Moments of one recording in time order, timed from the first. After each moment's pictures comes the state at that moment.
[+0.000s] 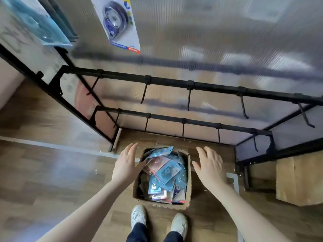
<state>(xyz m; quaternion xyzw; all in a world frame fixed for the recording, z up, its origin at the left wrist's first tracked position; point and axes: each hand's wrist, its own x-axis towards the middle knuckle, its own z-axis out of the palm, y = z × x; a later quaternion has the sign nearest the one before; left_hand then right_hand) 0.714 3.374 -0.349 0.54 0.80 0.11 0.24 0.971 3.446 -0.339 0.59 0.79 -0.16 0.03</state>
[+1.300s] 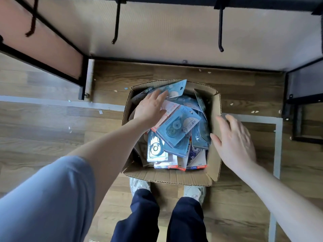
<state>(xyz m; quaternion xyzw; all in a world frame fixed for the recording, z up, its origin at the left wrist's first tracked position) 0.724 3.470 -0.716 0.67 0.69 -0.06 0.27 0.972 3.432 -0.660 0.62 0.75 -0.19 0.09</state>
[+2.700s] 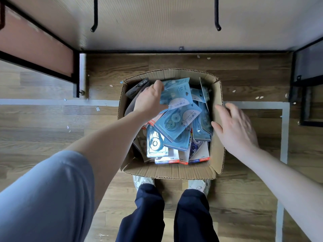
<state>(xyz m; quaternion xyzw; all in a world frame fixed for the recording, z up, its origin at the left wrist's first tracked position) 0.736 3.479 -0.723 0.65 0.70 -0.02 0.30 0.980 3.444 -0.679 0.62 0.74 -0.24 0.14</state>
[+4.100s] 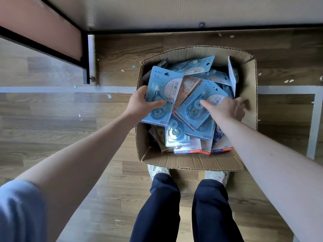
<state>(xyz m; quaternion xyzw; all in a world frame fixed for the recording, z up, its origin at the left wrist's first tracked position) 0.661 3.420 -0.738 0.33 0.76 0.17 0.53 0.890 3.447 -0.769 0.83 0.45 -0.32 0.11</state>
